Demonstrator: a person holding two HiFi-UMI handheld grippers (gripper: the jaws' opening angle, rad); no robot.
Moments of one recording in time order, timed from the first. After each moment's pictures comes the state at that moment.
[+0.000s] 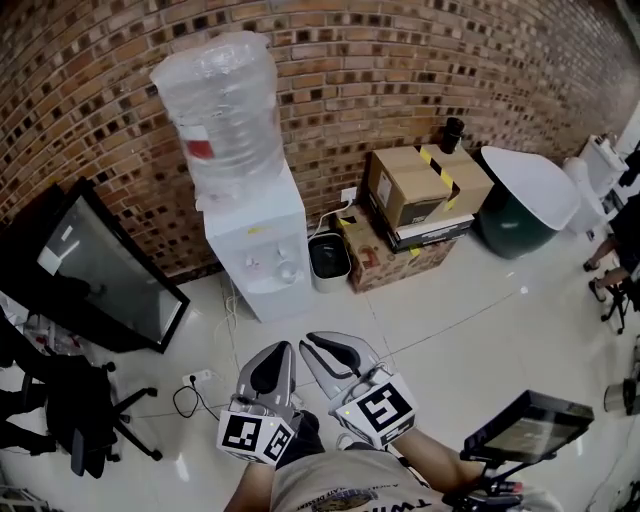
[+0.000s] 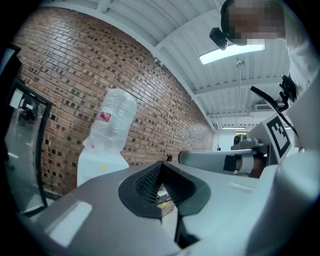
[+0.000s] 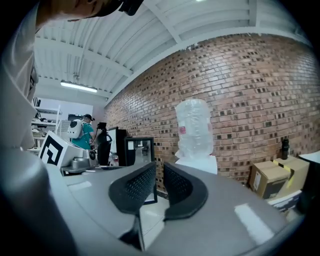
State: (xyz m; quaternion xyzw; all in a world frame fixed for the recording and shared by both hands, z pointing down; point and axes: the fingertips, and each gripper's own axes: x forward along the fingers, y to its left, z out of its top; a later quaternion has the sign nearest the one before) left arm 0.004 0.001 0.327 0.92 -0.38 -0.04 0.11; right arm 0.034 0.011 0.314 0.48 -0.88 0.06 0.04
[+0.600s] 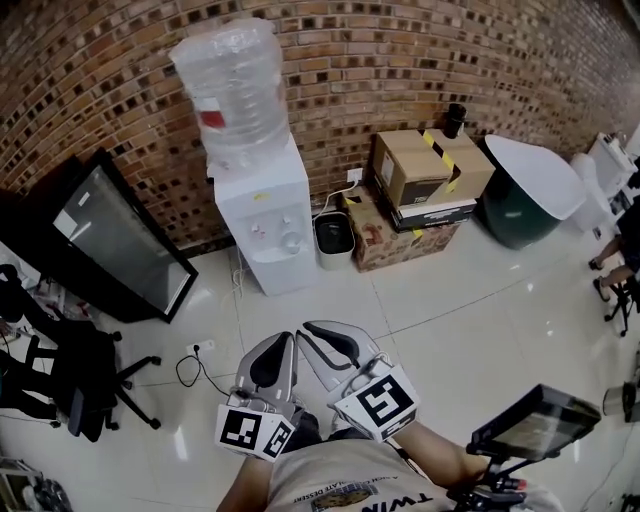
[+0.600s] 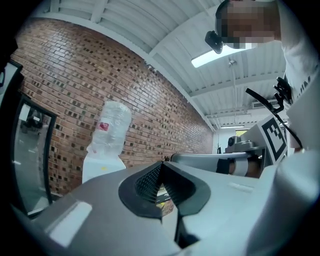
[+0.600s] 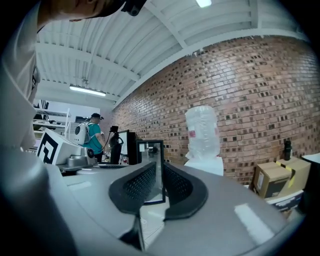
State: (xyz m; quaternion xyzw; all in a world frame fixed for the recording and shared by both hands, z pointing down) left arm 0.004 0.100 0.301 0.92 -0.39 -0.05 0.08; right arm 0.026 0.103 0.294 0.45 -0.89 0.05 0.02
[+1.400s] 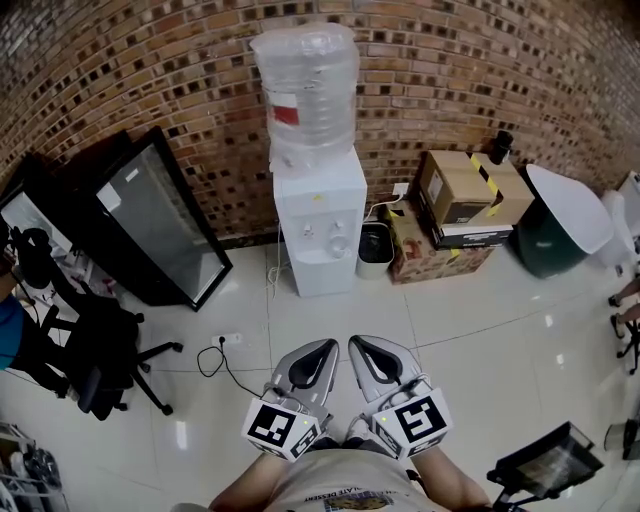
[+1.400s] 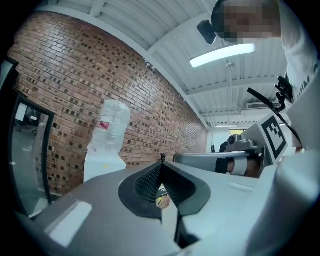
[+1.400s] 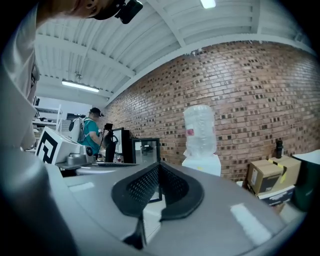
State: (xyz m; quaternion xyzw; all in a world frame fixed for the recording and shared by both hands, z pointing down) left arm -0.038 0.112 0.302 0.93 -0.36 -0.03 0.09; right arm -0.010 0.116 0.296 0.49 -0.87 0.06 0.04
